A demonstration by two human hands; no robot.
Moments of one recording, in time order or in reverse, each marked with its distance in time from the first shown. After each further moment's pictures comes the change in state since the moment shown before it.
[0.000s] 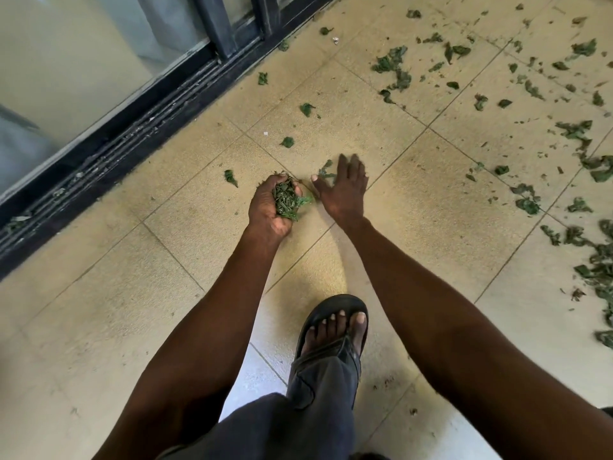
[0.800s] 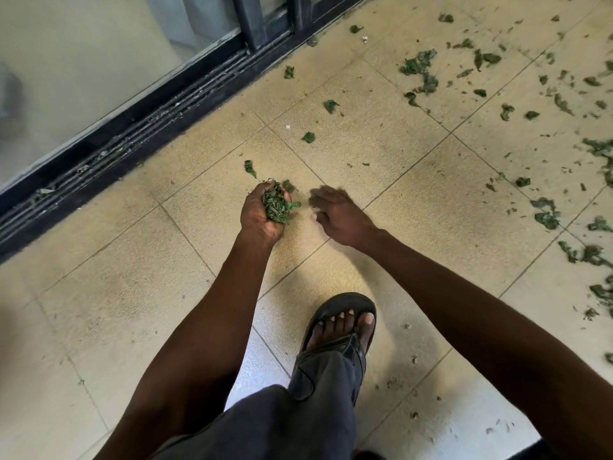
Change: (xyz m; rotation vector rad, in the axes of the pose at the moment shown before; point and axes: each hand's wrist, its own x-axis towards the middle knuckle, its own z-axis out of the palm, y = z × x) left_hand -0.008 0.024 -0.046 -0.100 0.114 0.044; right_hand -0.033 0.007 0.008 -0.201 -0.309 -0.705
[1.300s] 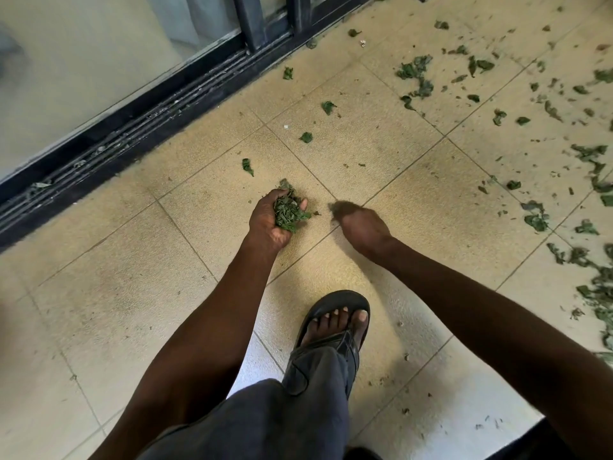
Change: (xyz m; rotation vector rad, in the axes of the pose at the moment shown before) left_hand -0.009 -0.020 -0.002 0.185 -0.038 -0.091; right_hand -0.038 -0.001 -0.027 -0.336 -0.068 0.087
